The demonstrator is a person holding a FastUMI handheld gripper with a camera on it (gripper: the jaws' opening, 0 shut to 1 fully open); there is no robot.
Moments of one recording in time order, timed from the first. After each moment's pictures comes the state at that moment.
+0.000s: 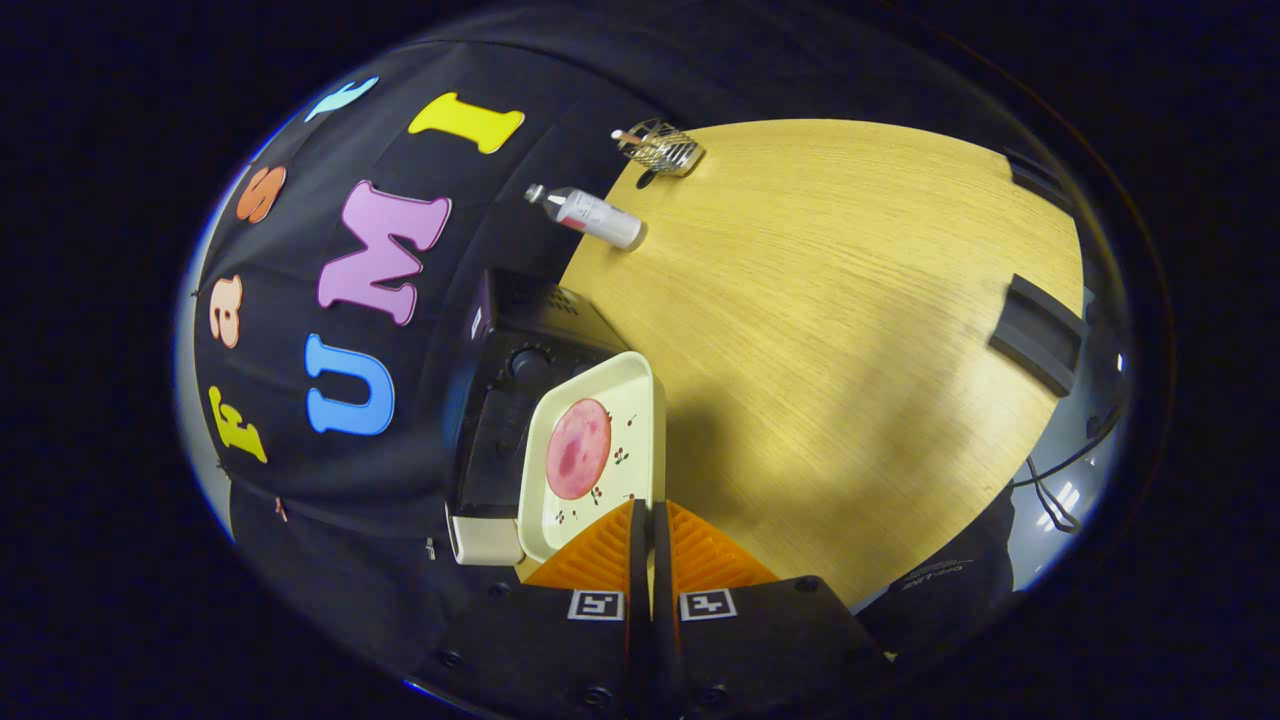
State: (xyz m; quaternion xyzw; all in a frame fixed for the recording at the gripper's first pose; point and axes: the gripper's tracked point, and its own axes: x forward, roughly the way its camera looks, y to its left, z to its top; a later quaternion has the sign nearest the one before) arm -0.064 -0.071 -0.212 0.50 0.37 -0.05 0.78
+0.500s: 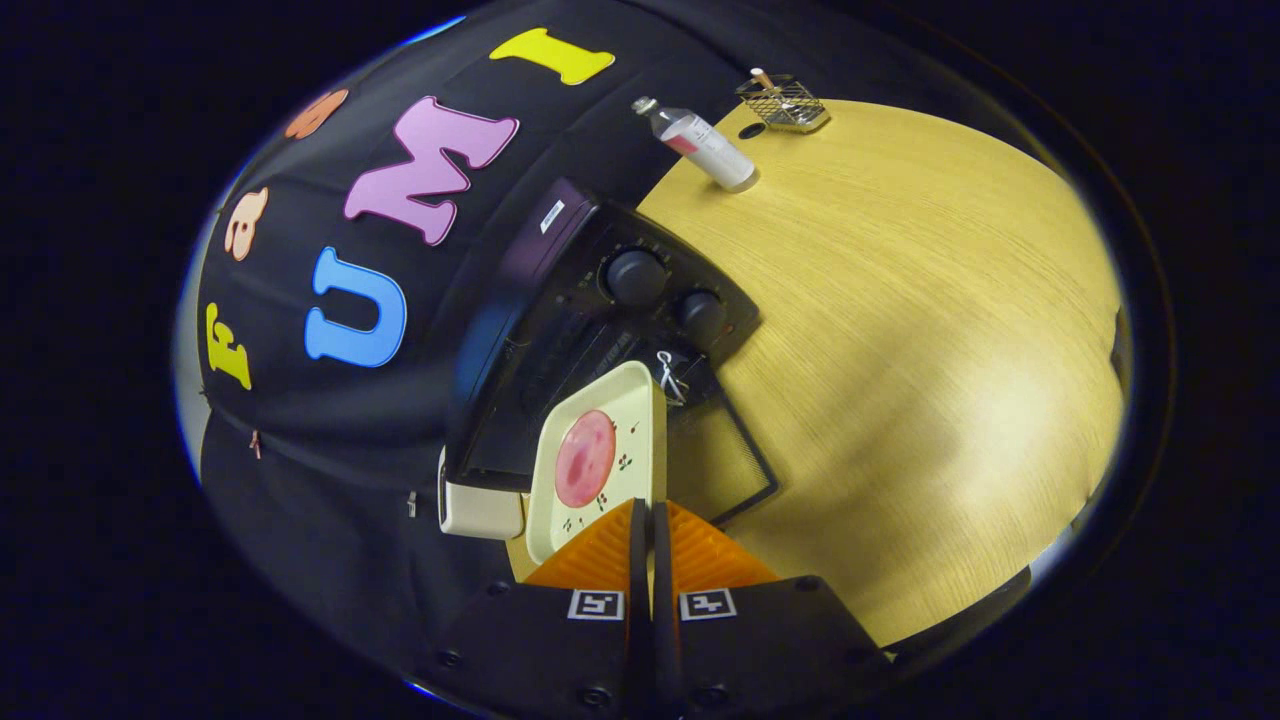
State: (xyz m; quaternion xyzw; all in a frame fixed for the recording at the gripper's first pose) arm 0.015 0.030 -0.226 0.46 0.39 0.00 0.80
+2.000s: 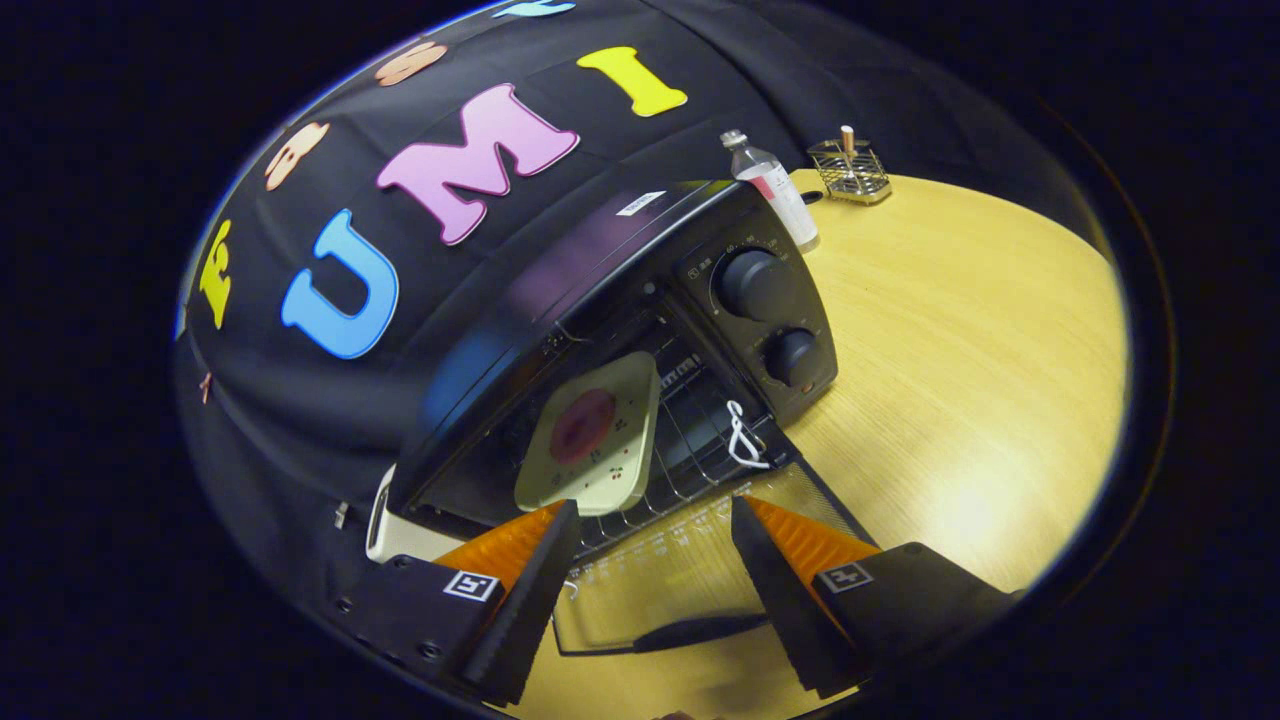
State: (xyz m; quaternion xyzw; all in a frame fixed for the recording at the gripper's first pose) arm 0.056 0.060 -0.245 0.32 0.31 -0.04 0.90
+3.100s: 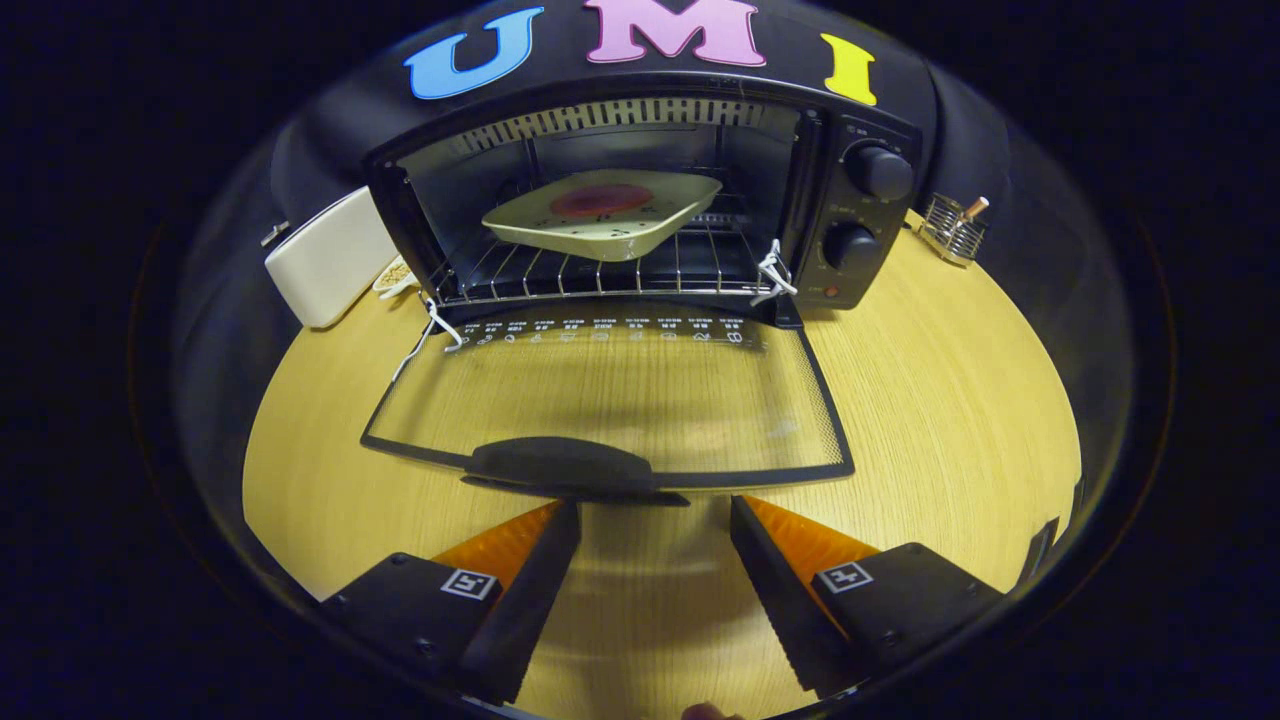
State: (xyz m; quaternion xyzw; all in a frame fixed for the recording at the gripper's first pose) arm -0.018 0.081 -0.347 0.01 0.44 0.02 0.90
